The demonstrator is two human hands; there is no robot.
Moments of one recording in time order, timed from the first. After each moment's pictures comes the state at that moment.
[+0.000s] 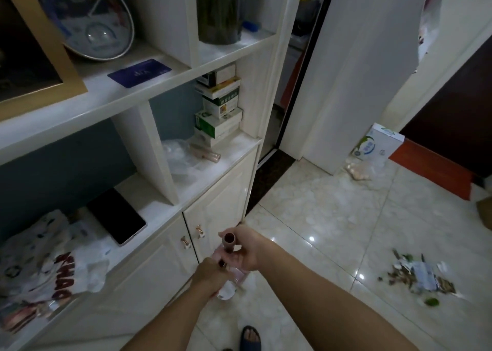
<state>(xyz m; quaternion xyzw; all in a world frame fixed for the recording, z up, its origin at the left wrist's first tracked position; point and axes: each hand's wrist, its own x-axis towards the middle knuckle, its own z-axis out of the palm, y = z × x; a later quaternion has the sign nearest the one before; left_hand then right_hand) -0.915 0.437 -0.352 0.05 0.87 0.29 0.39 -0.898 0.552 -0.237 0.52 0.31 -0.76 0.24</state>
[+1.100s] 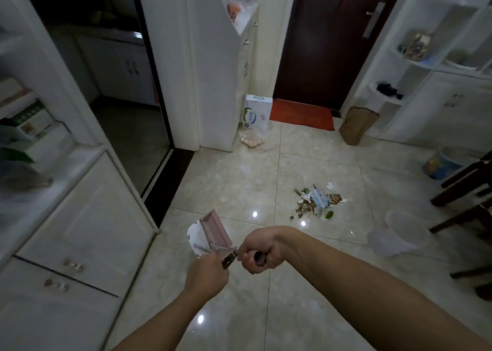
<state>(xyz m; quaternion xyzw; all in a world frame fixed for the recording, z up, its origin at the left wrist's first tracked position) -0.659 0.620 -0.320 0.45 0.86 0.10 0.23 -0.557 0.749 -0.221 0.51 0.36 -0.73 0.27</state>
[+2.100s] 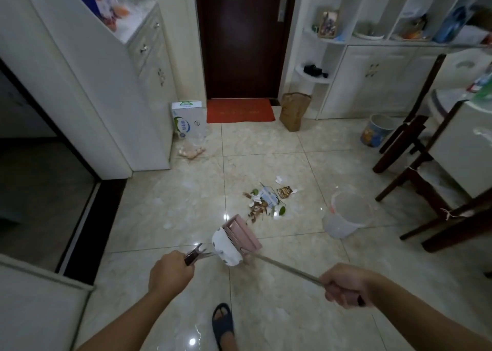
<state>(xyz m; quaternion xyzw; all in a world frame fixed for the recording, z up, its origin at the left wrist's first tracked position) -0.566 0.851 -0.318 0.47 0.85 0.06 0.22 -0.180 0.929 -0.254 0.68 0.29 -0.67 0.08</state>
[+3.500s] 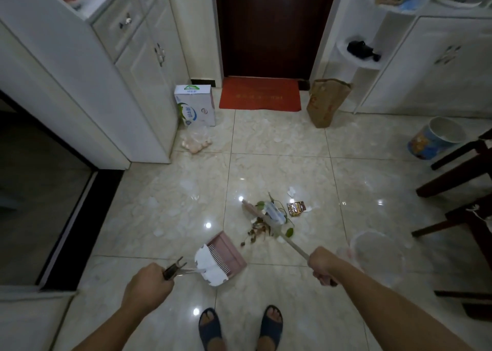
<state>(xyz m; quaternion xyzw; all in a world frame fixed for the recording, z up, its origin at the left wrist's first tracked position) -0.556 1.127 -0.350 0.32 0.90 -0.02 0.30 -0.202 1.326 -0.380 0.71 0.48 -0.46 0.22</state>
